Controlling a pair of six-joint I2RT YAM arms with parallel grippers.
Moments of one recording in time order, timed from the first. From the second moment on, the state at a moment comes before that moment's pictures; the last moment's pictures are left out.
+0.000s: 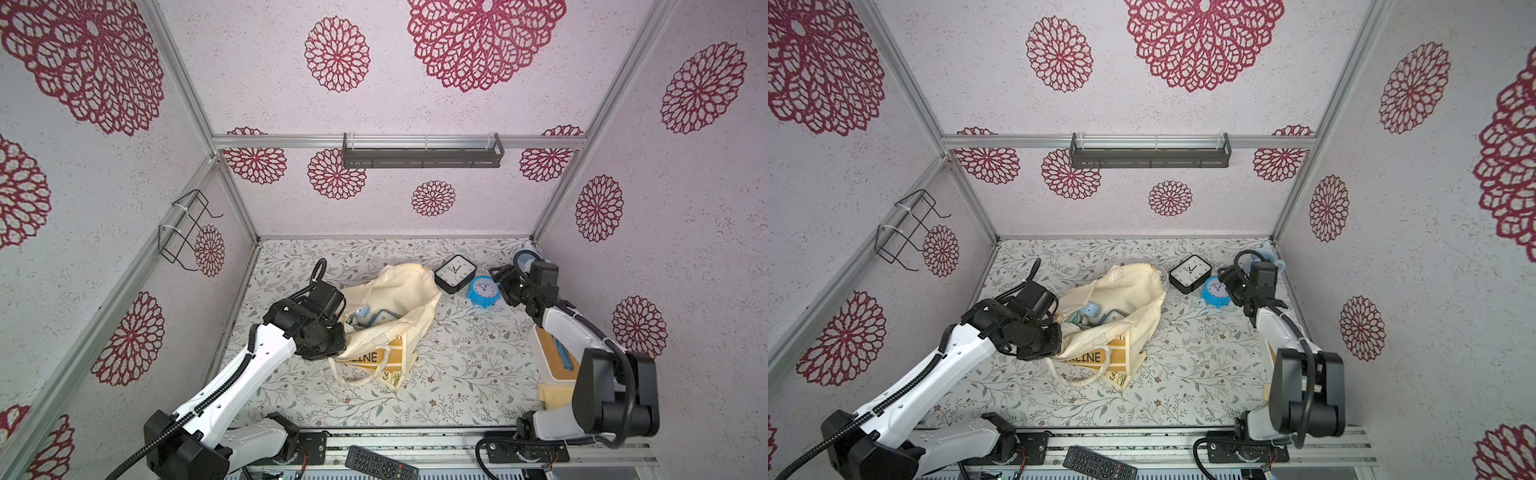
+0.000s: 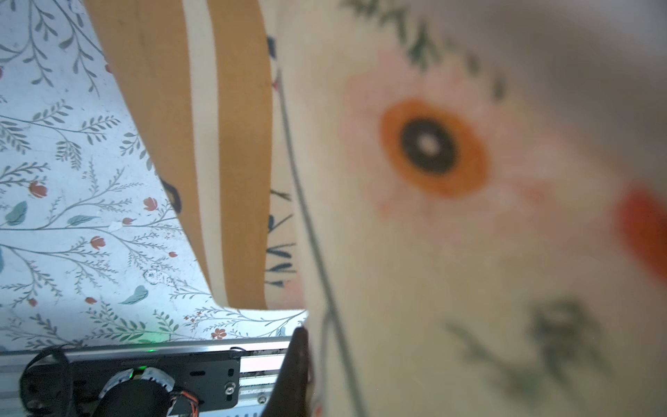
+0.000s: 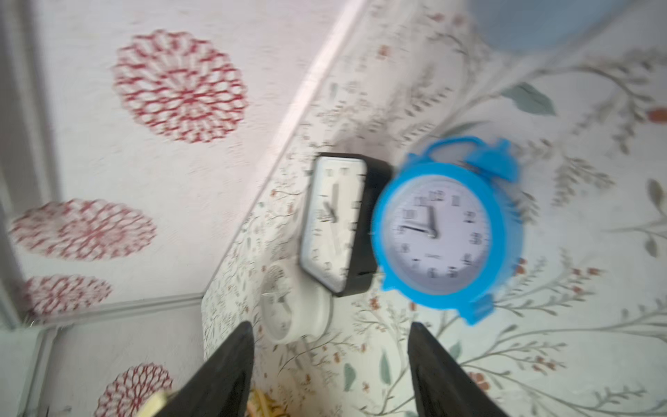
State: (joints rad) left arm -0.52 1.20 1.15 -1.25 0.07 -0.67; right arm -0.01 1.39 0.95 -0.06 -0.34 0.86
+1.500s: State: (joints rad) left arm -0.39 1.20 1.68 -1.56 0.16 -0.89; right arm 0.62 1.16 0.89 -0.29 -0.15 0.85
